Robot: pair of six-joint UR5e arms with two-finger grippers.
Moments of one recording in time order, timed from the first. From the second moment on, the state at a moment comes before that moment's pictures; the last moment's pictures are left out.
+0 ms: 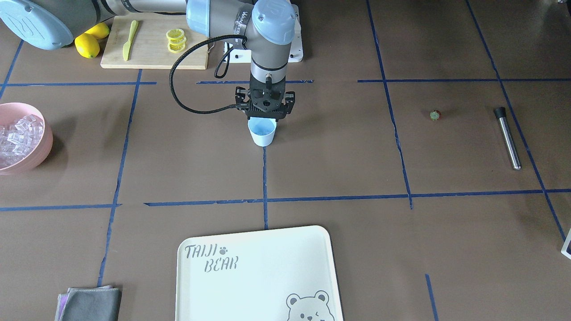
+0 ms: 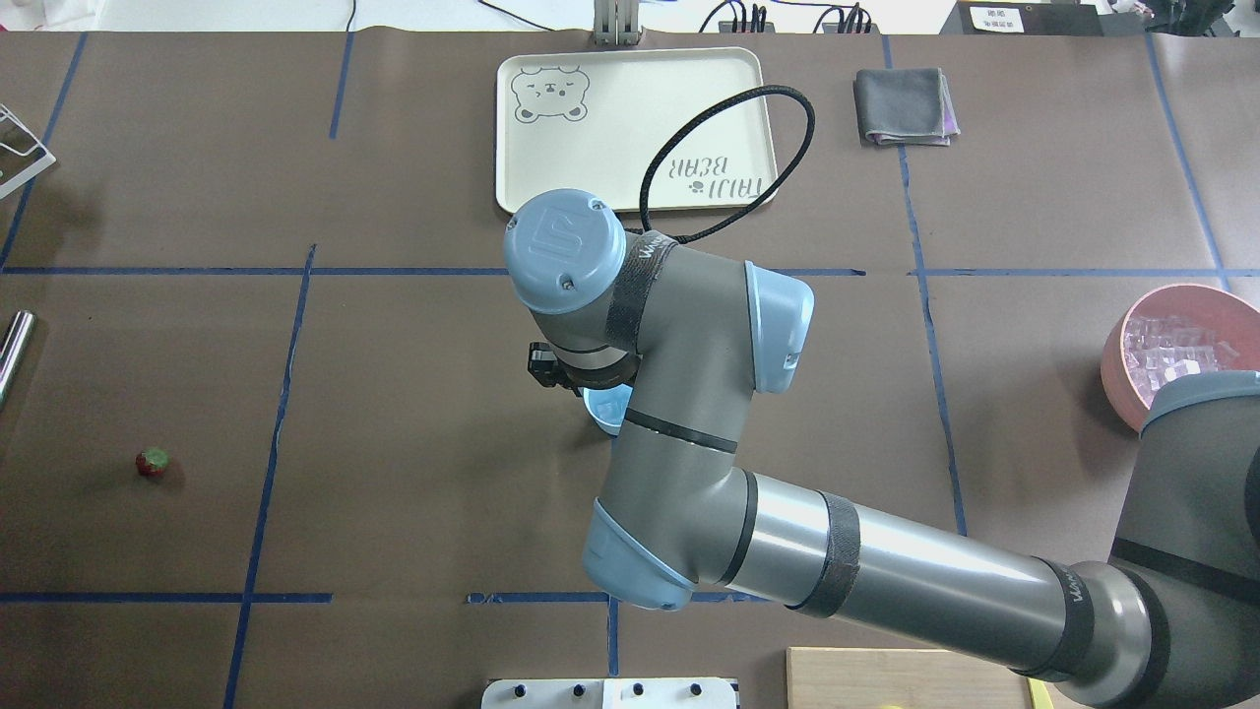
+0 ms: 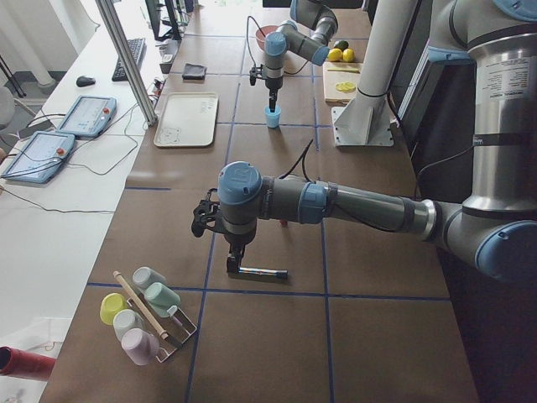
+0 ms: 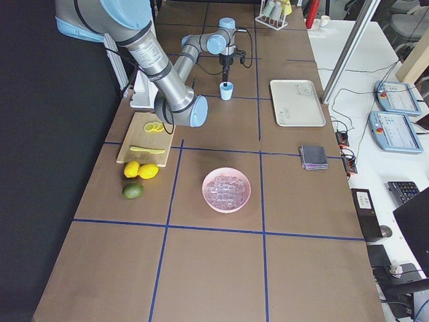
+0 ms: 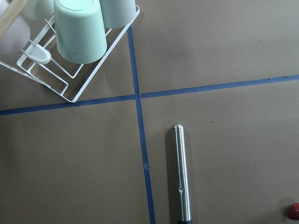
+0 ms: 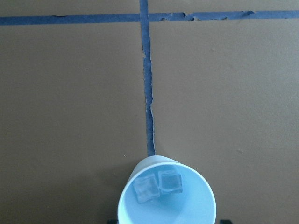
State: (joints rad) left arm -1.61 -1.49 -1.84 -1.50 -2.40 0.07; right arm 0.46 -0.65 1.58 -1.85 1.83 1.28
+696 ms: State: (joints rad) left arm -1.61 -1.49 -1.84 -1.50 -2.40 0.07; right arm 0.60 -0.87 2.05 -2.00 1.84 1.24
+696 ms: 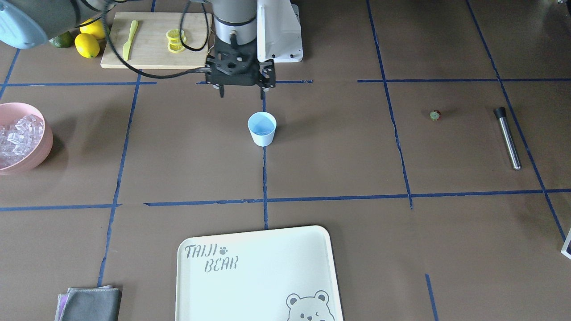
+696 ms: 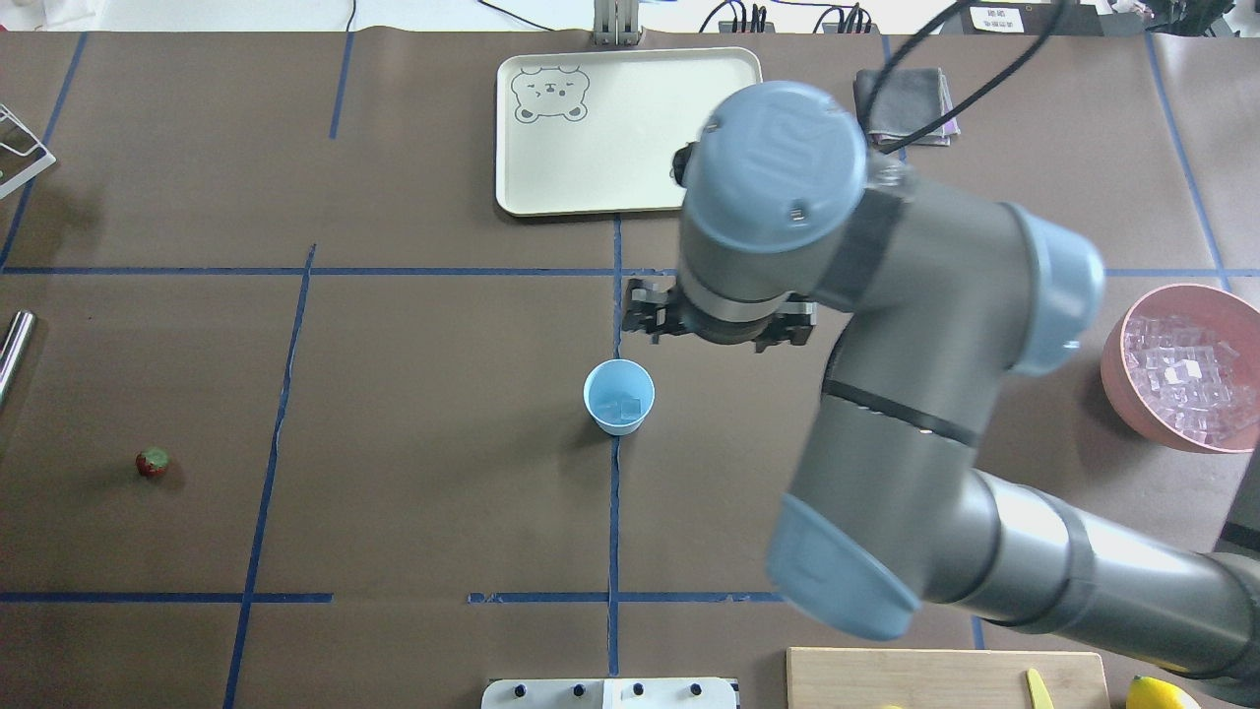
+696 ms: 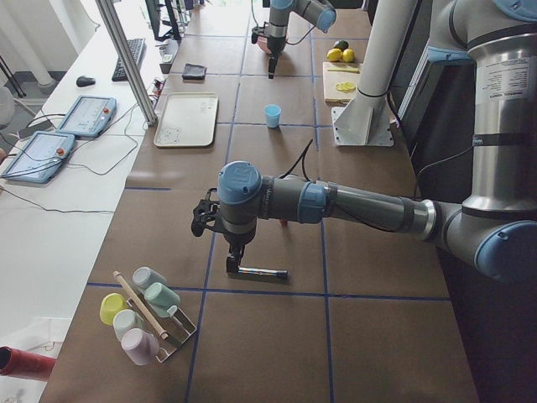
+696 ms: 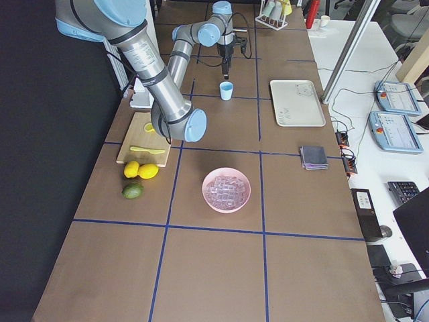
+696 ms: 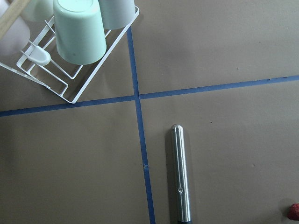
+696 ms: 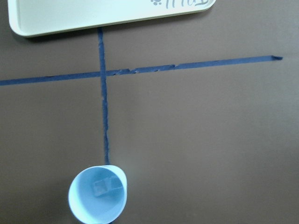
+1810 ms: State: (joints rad) left arm -1.61 -1.49 -1.87 -1.50 -2.40 0.07; right arm 1.09 -1.66 2.21 -1.57 2.14 0.65
